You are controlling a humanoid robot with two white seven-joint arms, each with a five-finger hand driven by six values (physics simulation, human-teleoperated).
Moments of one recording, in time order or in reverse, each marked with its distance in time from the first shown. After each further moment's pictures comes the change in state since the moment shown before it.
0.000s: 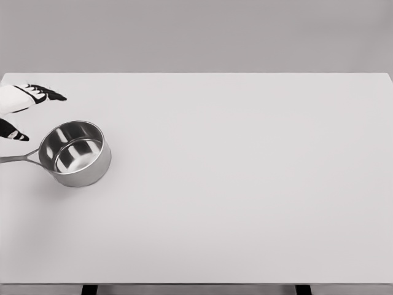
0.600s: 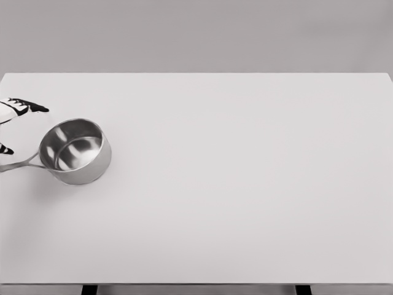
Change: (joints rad) left arm 0.017 0.062 -0.072 0.024 0.055 0.000 0.053; right arm 0.000 0.000 0.000 0.000 0.000 0.000 0.000
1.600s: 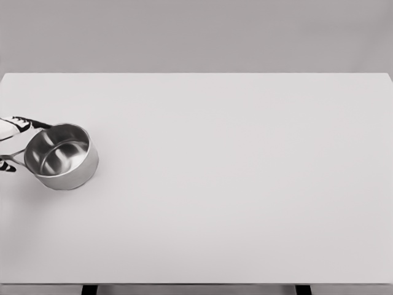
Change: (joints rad) left arm 0.031 0.024 -0.068 -0.026 0.065 0.000 0.005; right arm 0.000 0.000 0.000 0.000 0.000 0.000 0.000
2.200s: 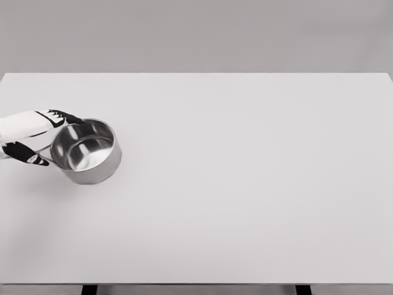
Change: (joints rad) left arm -0.002 -0.066 0.048 -0.114 -0.028 0.000 0.000; right arm 0.000 0.000 0.000 0.000 0.000 0.000 0.000
